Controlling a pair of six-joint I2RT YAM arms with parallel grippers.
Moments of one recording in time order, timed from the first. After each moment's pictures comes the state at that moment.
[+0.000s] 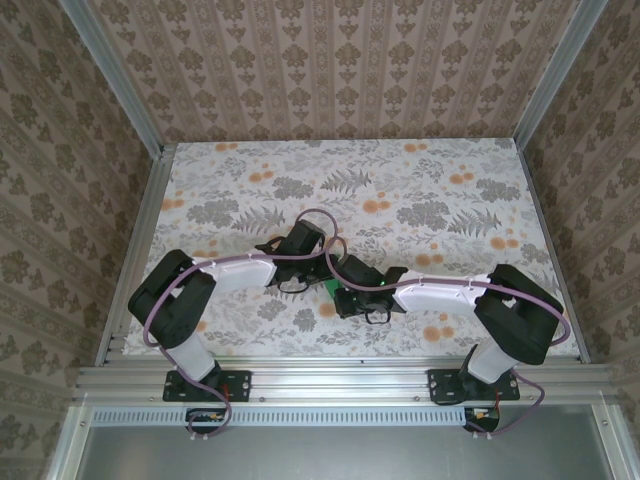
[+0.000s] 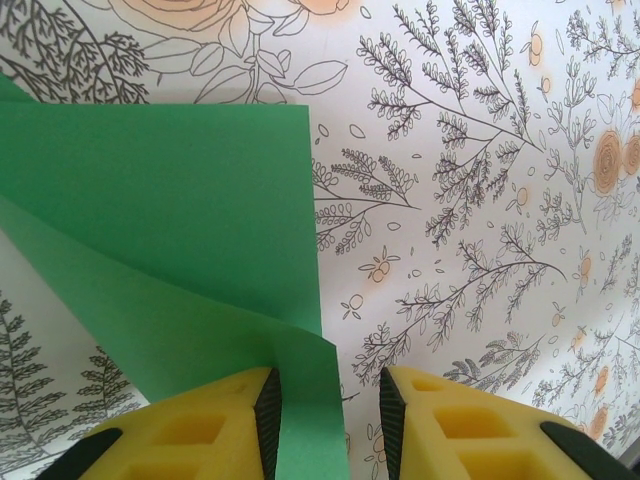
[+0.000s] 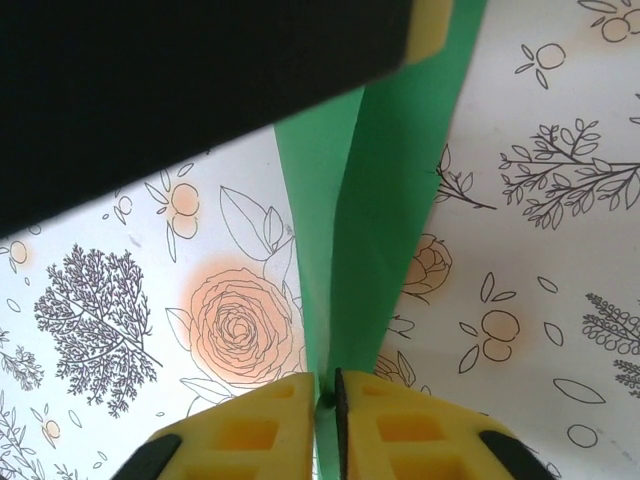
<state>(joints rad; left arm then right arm) -0.79 1.67 0.86 -0.11 0.27 -0.87 0.92 1.58 0.81 -0.32 -0.01 0.70</state>
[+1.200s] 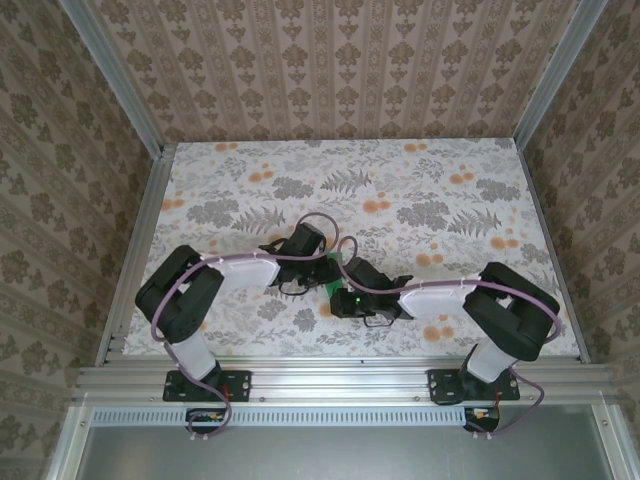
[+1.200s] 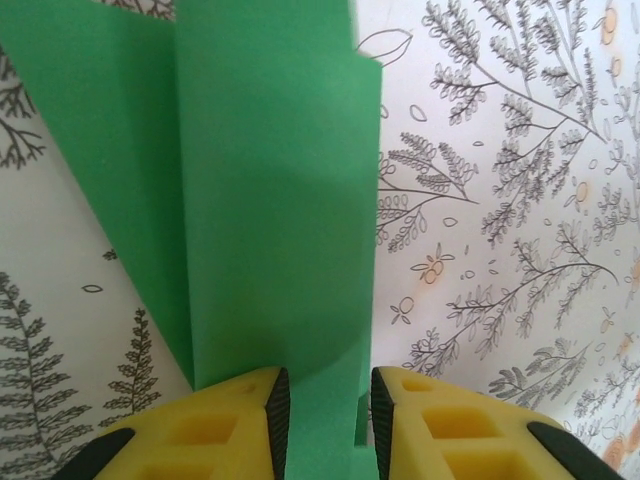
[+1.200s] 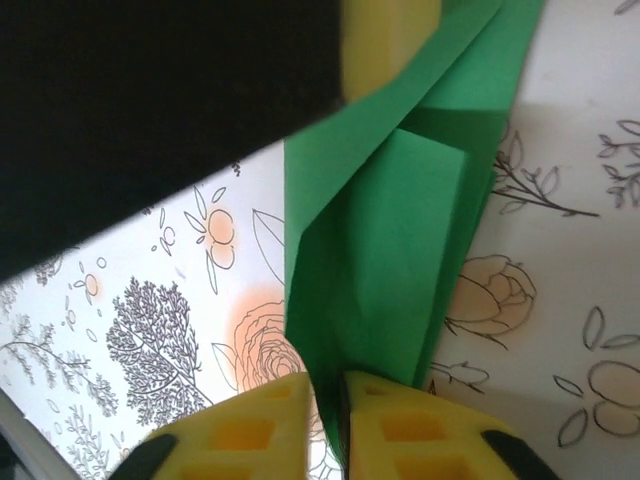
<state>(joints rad) -0.79 1.72 0.86 -0.11 0.26 -0.87 0.87 1.60 0.66 0.01 -0.16 0.84</state>
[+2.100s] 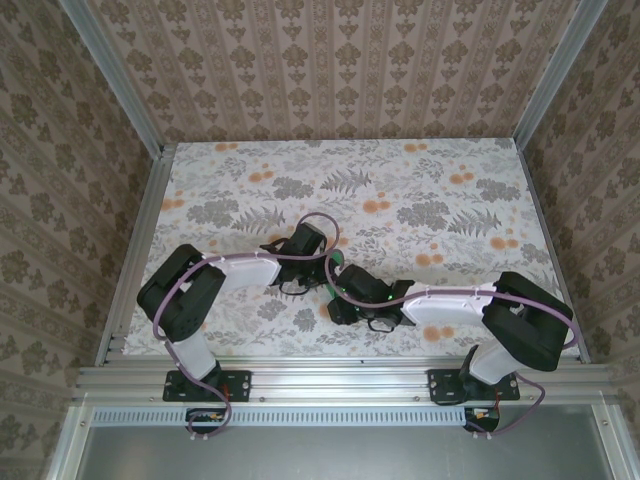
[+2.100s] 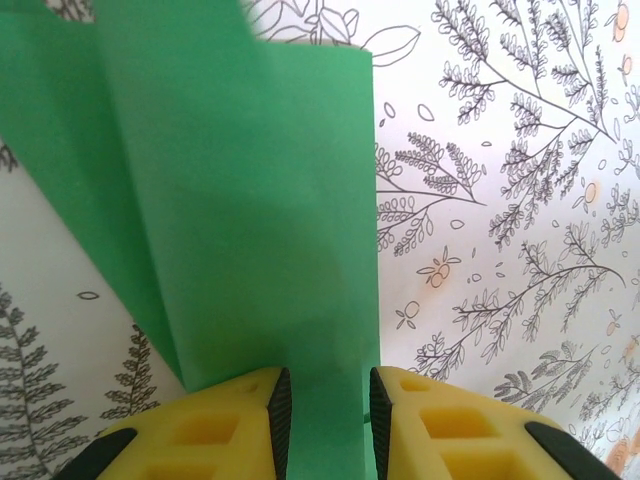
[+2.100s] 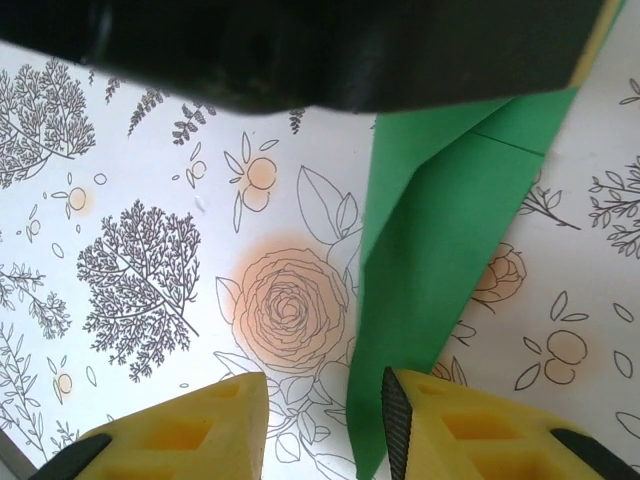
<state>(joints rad) -0.79 1.73 0.87 -0.11 0.27 -0.87 0.96 1.52 0.69 -0.13 0.00 0.57</state>
